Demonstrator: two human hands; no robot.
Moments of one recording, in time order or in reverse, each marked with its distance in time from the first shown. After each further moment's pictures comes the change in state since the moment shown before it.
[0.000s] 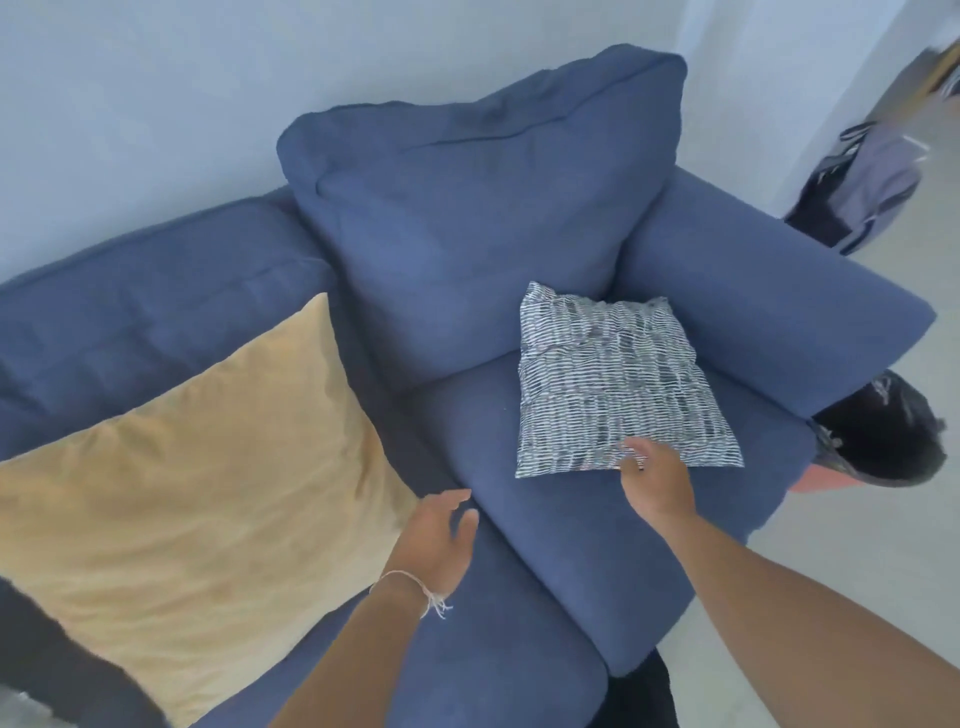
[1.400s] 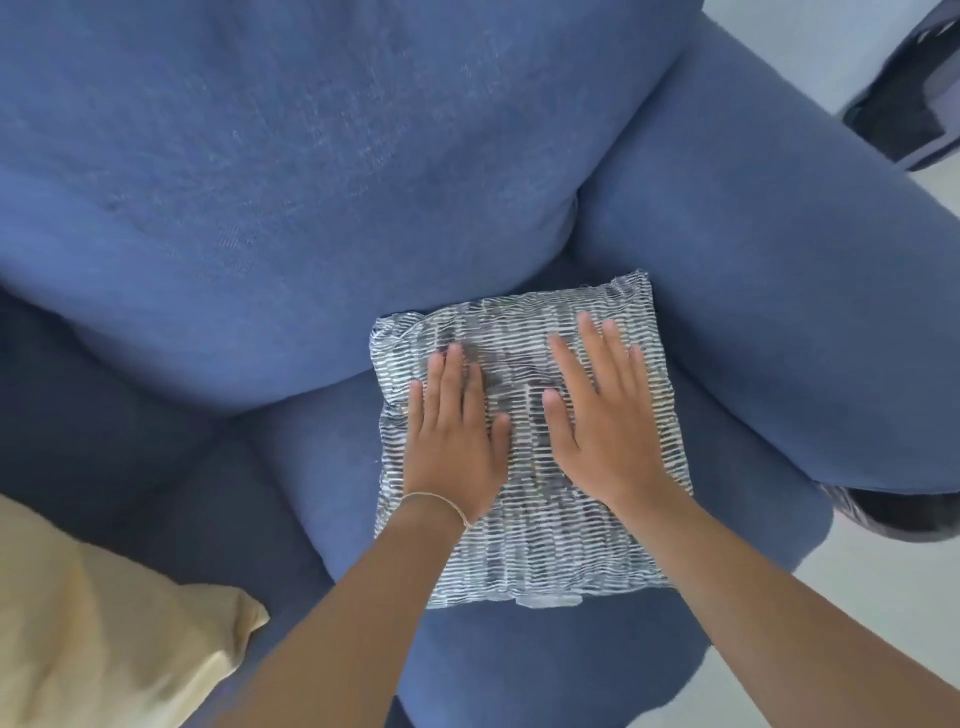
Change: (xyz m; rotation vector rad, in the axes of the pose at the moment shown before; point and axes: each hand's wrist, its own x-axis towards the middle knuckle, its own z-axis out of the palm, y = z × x) left_hand 0.301 0.147 0.159 0.553 0.184 0.247; right_hand 0.263 0.026 -0.016 -0.524 -0.006 -0.599
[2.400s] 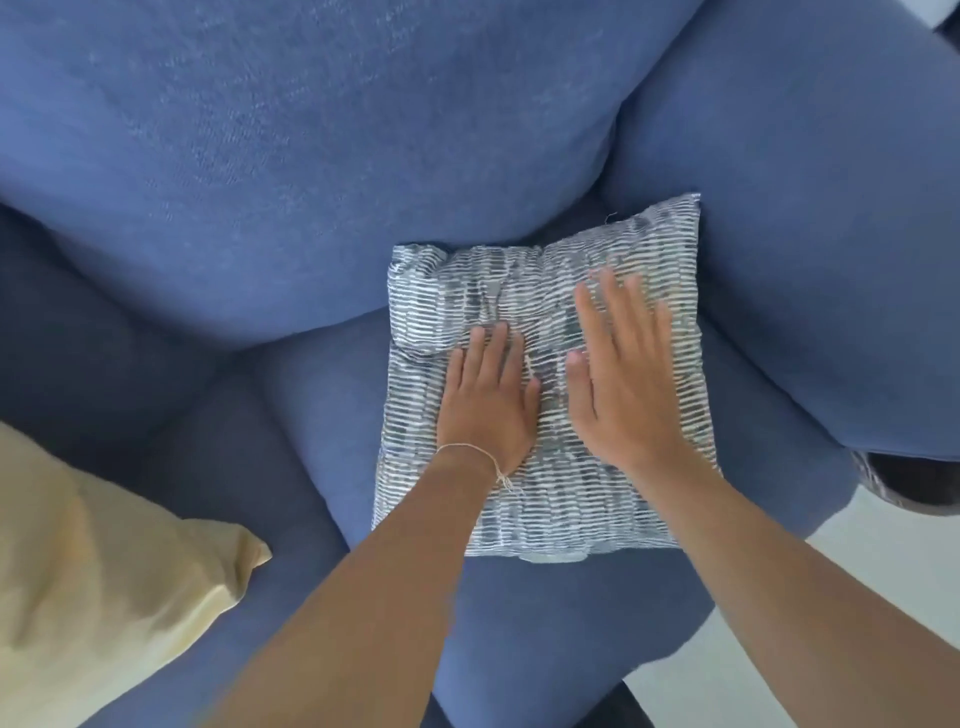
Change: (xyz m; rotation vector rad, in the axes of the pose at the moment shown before) left_hand 0.003 0.011 0.029 0.013 -0.200 -0.009; right_hand -0.012 0.002 0.021 -0.074 -0.069 -0.004
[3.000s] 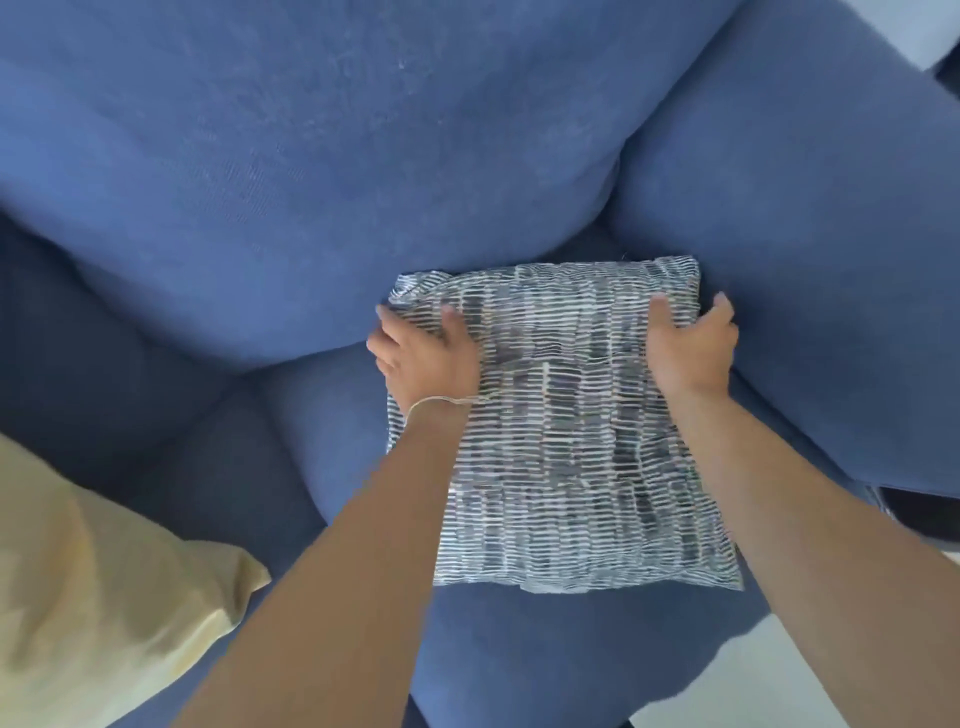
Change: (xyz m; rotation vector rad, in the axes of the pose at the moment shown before) left_hand 0.043 -0.026 -0.048 -0.815 0.511 -0.716; right_hand 0.065 0.033 -0.034 0.742 0.129 0.882
